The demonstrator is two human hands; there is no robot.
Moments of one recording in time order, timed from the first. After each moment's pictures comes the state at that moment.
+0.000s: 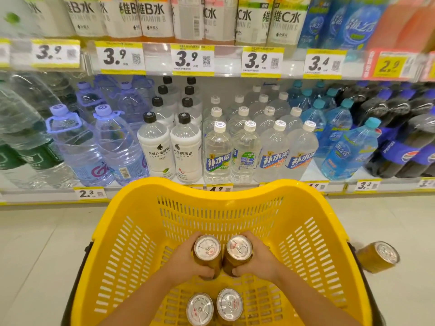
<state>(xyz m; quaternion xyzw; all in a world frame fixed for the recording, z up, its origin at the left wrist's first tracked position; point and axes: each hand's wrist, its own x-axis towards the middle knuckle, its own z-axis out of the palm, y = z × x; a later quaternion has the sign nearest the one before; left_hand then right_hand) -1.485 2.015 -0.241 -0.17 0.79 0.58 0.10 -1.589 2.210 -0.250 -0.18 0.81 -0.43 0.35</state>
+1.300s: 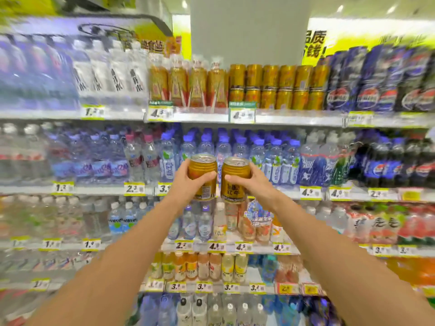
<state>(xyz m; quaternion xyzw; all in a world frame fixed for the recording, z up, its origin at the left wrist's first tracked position) -1.473 2.060 0.789 -0.08 0.72 0.62 -0.30 -1.568 2.214 0.796 -0.32 0.67 -0.66 0.15</state>
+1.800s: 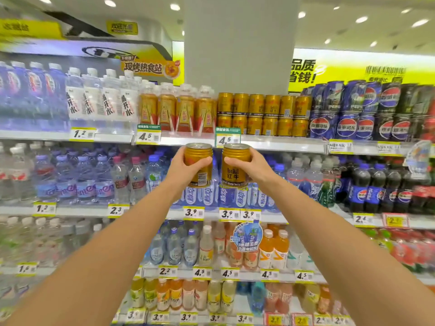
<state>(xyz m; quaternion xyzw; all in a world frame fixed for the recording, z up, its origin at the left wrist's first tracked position) -1.515 2.079 0.871 -0.05 0.71 0.61 -0.34 -1.599 2.244 0.892 -0.35 0.69 -0.63 0.07</state>
